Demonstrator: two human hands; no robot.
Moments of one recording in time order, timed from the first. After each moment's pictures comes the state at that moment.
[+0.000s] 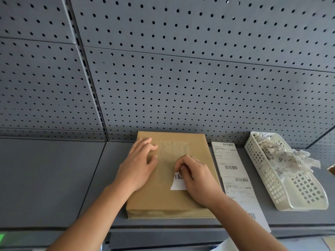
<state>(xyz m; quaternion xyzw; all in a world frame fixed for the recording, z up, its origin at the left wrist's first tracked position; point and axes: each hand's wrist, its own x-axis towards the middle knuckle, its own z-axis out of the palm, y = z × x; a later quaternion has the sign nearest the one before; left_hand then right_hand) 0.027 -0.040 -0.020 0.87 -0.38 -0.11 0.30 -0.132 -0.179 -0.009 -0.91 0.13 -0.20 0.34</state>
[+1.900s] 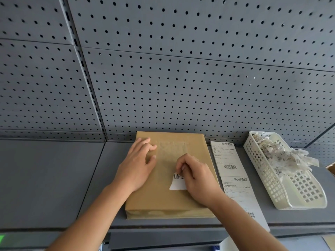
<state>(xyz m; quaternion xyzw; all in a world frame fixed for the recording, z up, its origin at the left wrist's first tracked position) 0.029 -0.041 -0.022 0.87 -0.38 -0.11 0.30 -0.135 -0.179 -0.004 -0.90 0.13 -0.21 0.37</state>
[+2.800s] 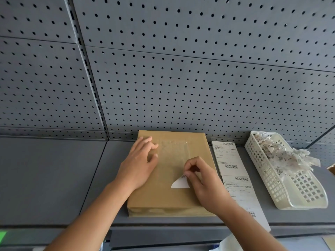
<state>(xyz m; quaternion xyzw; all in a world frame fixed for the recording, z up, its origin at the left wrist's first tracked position) 0.030 -0.040 -0.024 0.86 -0.39 -0.11 0.31 -0.159 -0.173 0.000 -0.87 0.15 -0.20 0.43</state>
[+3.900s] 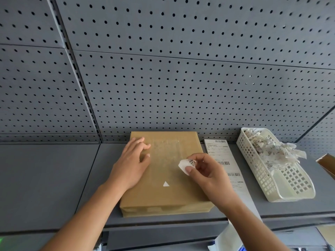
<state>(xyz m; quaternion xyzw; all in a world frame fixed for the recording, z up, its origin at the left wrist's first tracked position) 0.029 -0.039 -0.022 0.86 -0.39 -0.11 0.30 -0.179 -0.183 0.011 -0.74 0.24 -0.24 0.58</state>
